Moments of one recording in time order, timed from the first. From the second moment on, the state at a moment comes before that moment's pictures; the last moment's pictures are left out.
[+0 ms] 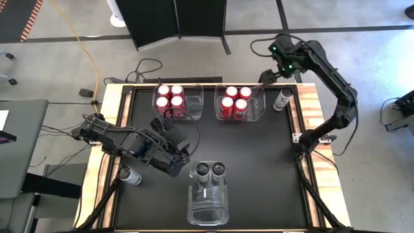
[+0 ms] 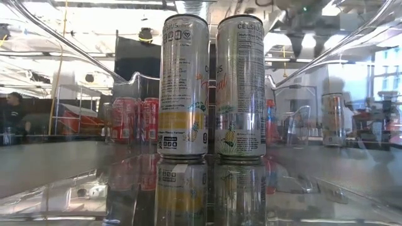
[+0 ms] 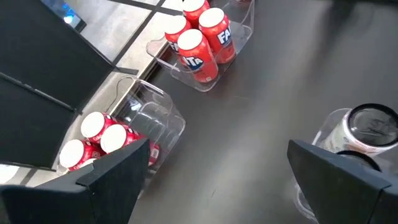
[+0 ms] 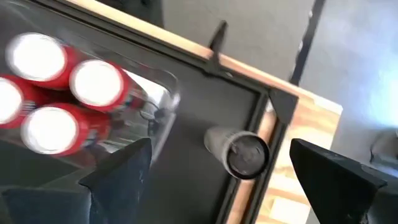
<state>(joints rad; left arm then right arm) -0.44 1.74 2.09 -1.57 -0.83 -0.79 -0.81 1.51 1.84 -1.56 0.29 0.31</state>
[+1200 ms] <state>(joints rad) -0.16 1.74 2.09 -1.52 -0.67 -0.47 -0.99 1.68 1.55 -1.54 0.33 0.56</state>
